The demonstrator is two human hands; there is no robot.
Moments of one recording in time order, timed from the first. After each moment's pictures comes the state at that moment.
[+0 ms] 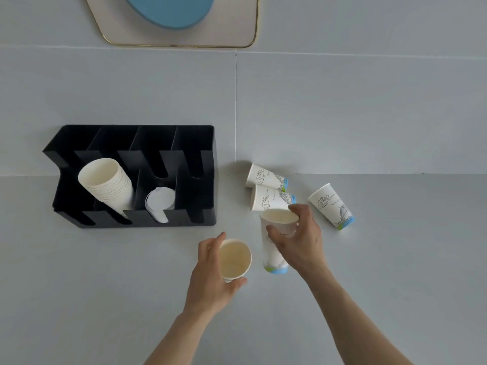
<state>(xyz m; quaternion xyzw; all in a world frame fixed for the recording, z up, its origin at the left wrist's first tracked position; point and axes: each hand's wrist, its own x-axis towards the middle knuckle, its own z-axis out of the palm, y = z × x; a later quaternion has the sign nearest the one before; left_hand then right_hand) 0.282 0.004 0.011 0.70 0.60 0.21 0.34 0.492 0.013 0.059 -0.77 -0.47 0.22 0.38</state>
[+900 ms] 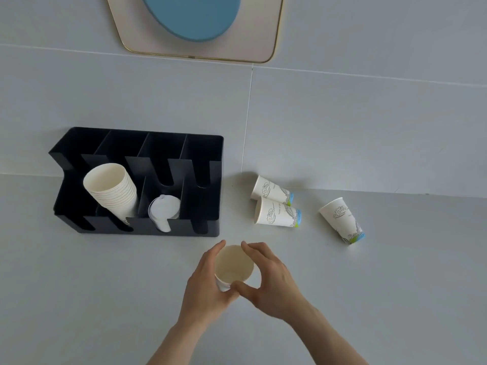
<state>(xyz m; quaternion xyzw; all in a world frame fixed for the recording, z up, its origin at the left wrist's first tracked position) 0.270 0.037 0.000 0.67 0.58 0.28 0.37 0.449 0.019 0.033 -0.62 -0.70 0.27 0.23</state>
